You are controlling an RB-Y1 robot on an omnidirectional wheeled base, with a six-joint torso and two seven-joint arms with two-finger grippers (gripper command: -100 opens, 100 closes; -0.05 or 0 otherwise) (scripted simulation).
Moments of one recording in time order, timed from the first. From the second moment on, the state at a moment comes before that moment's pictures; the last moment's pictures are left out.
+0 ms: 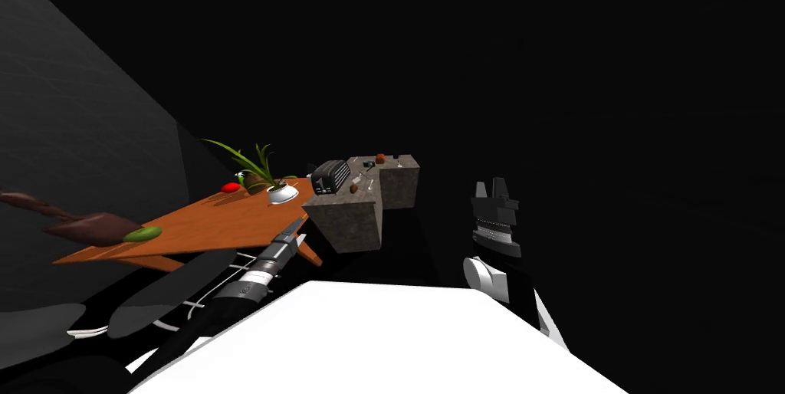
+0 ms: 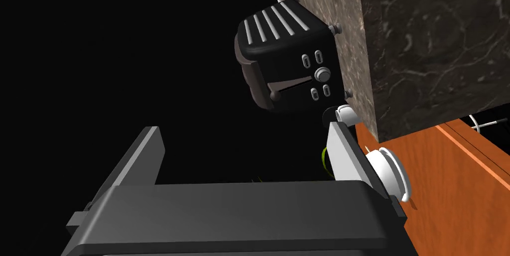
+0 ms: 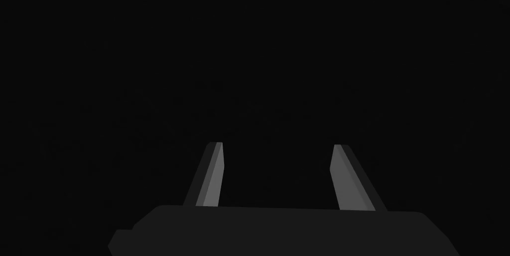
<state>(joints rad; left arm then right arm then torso) 0.98 0.50 0.20 -2.26 0.29 -0.17 0.01 0.46 0.00 -0.07 -2.24 -0.11 -0.57 0.05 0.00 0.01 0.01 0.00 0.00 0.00</state>
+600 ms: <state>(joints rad) 1.12 0.64 0.27 -2.27 0.37 -0.08 0.03 0.46 0.00 -0.07 -2.24 -0.11 -0.57 0.05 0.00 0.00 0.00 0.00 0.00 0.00</state>
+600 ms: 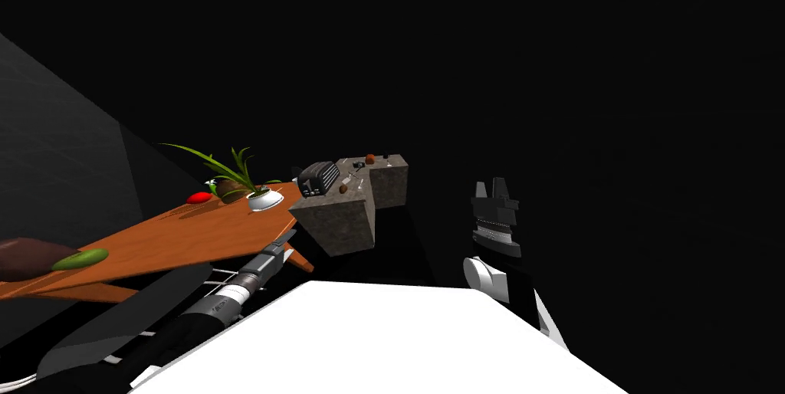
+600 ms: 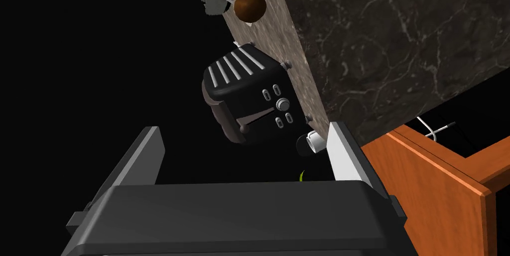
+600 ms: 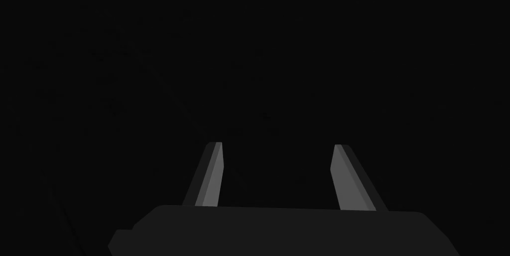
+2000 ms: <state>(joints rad) 1.43 0.99 0.39 -2.28 0.57 0.11 0.05 0.46 0.00 -0.07 -2.24 -0.11 -0.57 0.05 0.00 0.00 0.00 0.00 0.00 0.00</state>
